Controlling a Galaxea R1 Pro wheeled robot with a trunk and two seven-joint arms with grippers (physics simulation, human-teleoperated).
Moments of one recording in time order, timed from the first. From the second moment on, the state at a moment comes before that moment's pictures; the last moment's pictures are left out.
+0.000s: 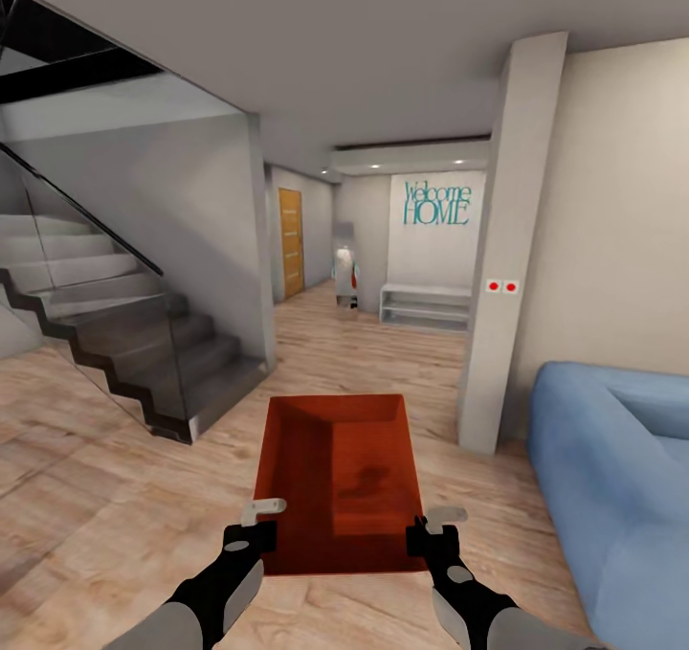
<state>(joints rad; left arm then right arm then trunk) -0.59 -0.09 -0.26 -0.33 0.28 0.04 0.30 -0.63 0.10 0.33 -0.11 -0.25 -0.33 -0.14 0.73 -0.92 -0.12</state>
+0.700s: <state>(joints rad) -0.59 -0.09 -0.26 -0.33 0.28 0.04 0.30 -0.63 0.10 0.33 -0.11 -0.25 -0.33 -0.14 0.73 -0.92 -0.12</state>
